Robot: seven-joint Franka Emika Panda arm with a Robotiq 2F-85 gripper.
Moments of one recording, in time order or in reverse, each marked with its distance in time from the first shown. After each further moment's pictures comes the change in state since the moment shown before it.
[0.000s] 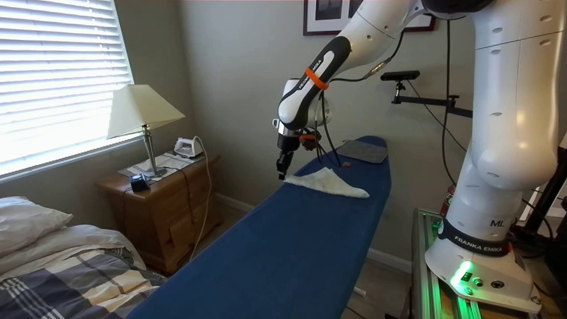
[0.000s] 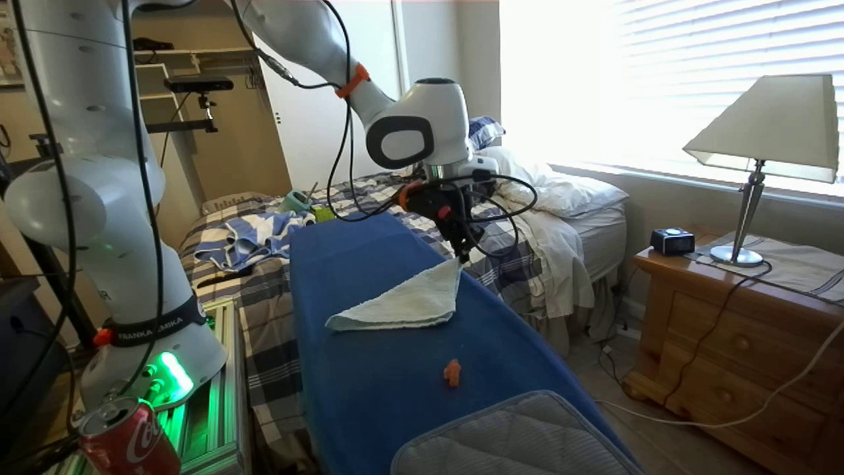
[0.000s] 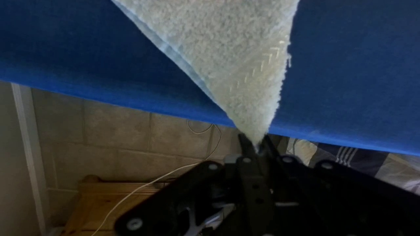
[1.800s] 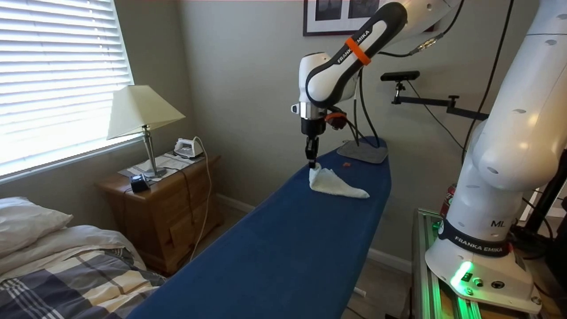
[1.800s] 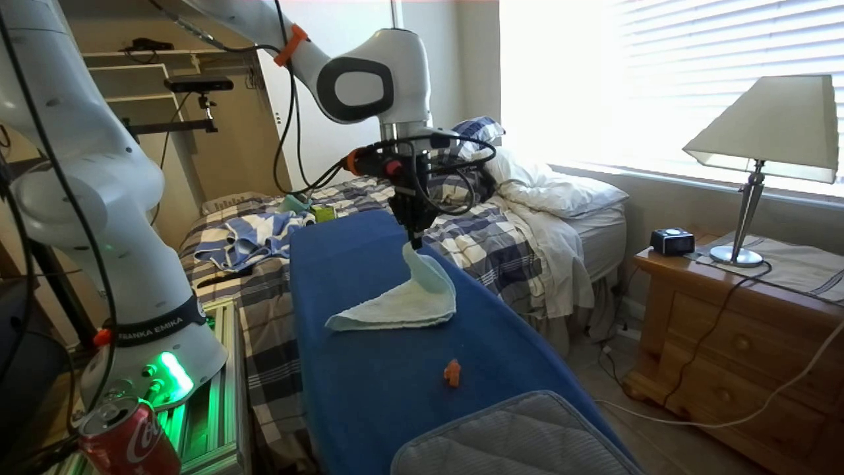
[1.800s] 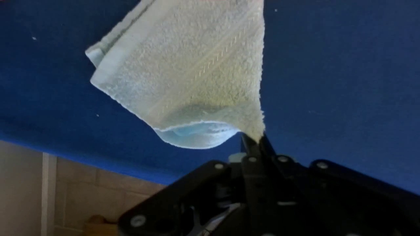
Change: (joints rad) arm 0.010 -0.336 -0.053 -0.182 -0.248 -0.301 0.120
